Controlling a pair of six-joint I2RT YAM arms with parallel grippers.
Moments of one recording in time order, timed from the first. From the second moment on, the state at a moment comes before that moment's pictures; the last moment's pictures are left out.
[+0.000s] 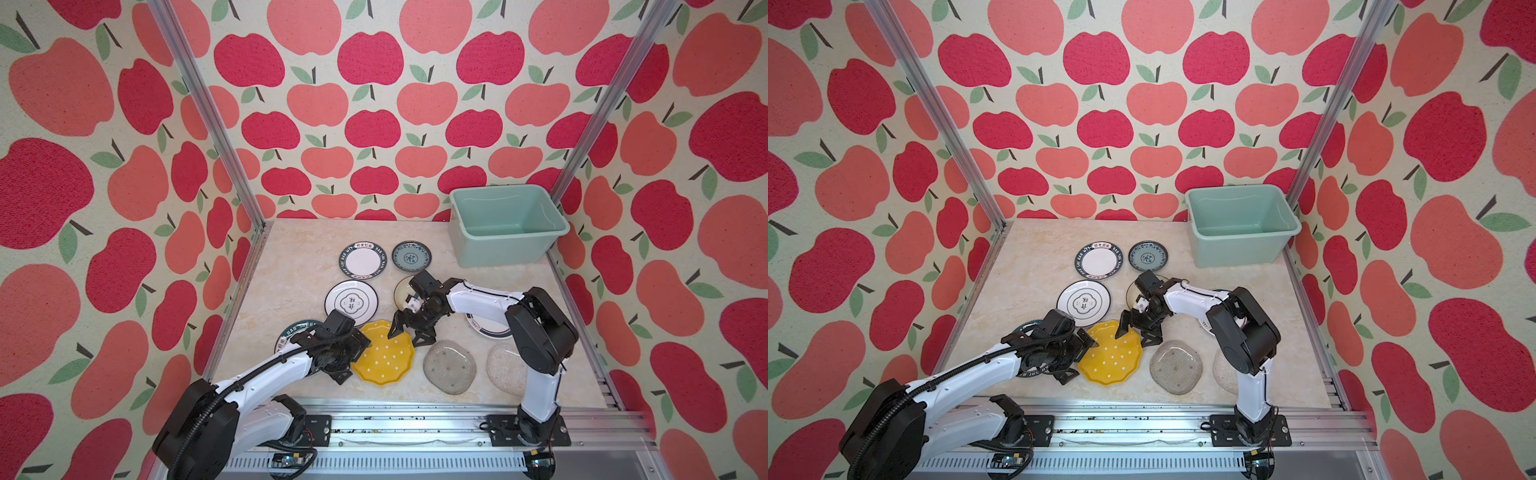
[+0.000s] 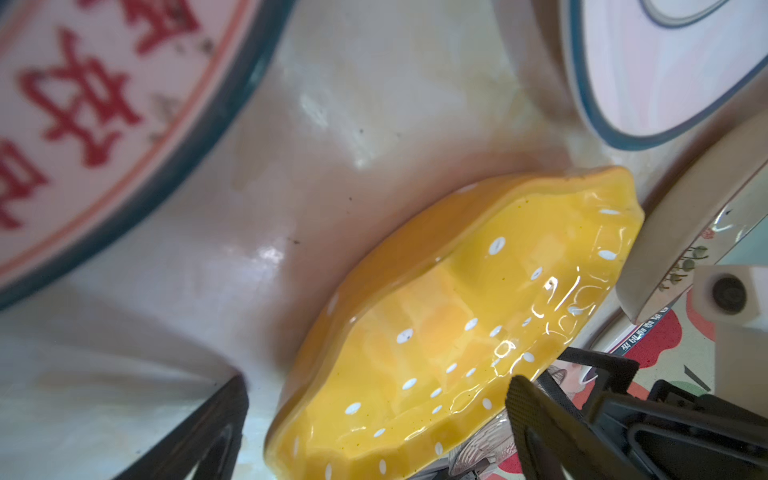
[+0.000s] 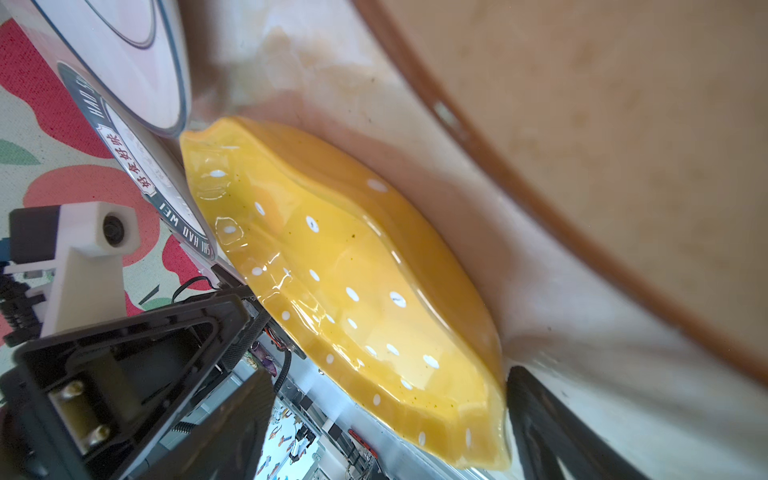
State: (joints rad) left arm -0.59 1.13 0.49 -0.47 0.26 -1.43; right arm 0.79 1.90 1.21 -0.65 -0.67 0.74
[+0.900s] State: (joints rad) left arm -0.58 1.17 0.51 -0.46 0.32 -1.34; right arm 0.79 1.73 1.14 -0.50 -0.65 0.74
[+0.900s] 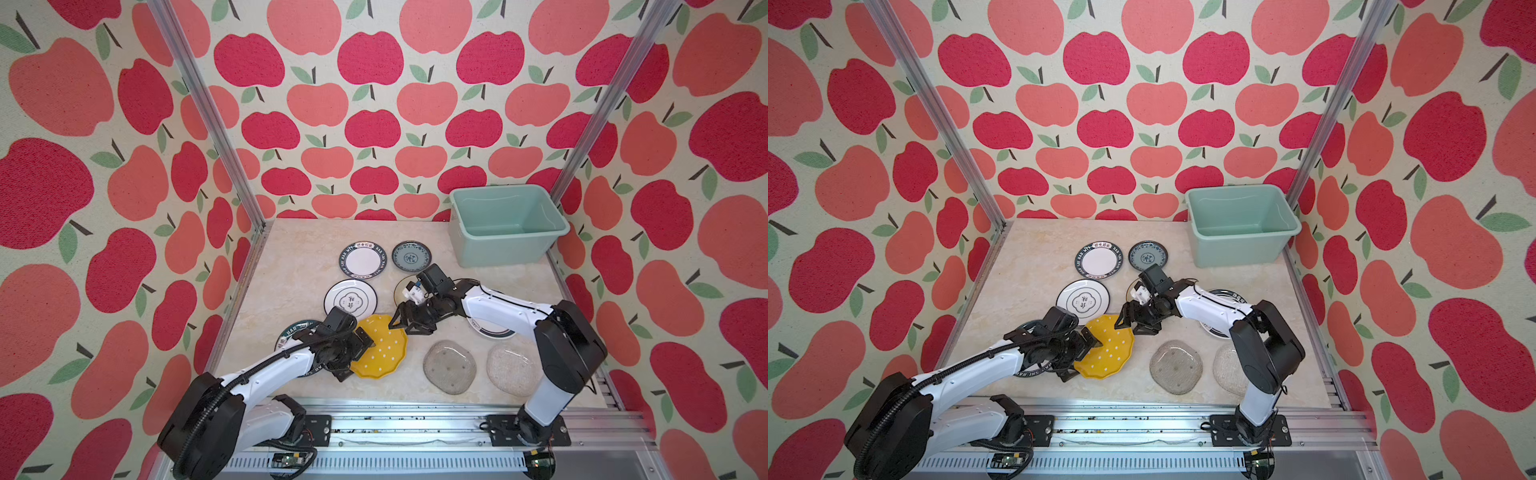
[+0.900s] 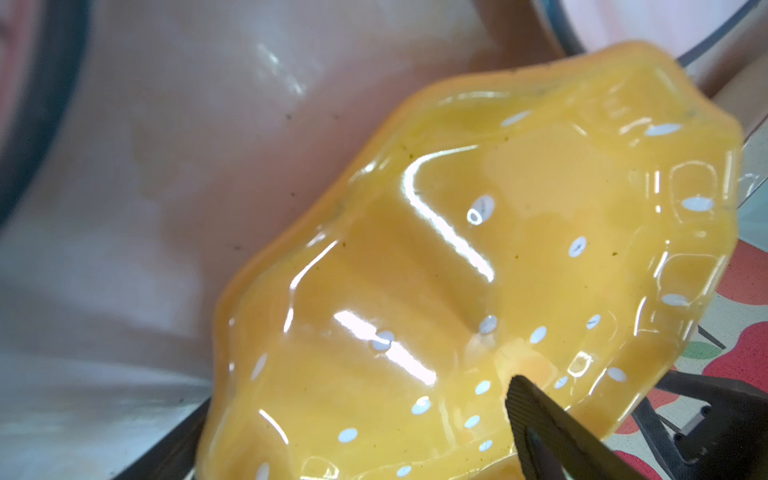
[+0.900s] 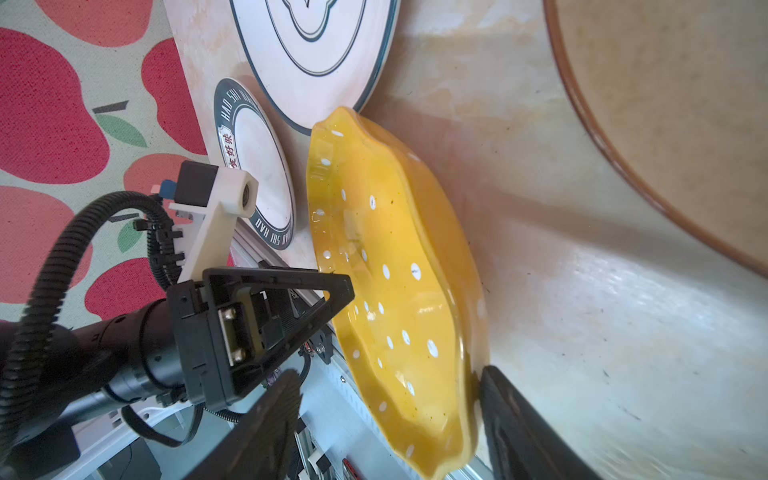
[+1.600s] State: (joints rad) left arm -0.58 1.14 0.50 -0.47 0.30 -1.32; right arm 0.82 1.84 1.18 -0.55 -0.60 0.78
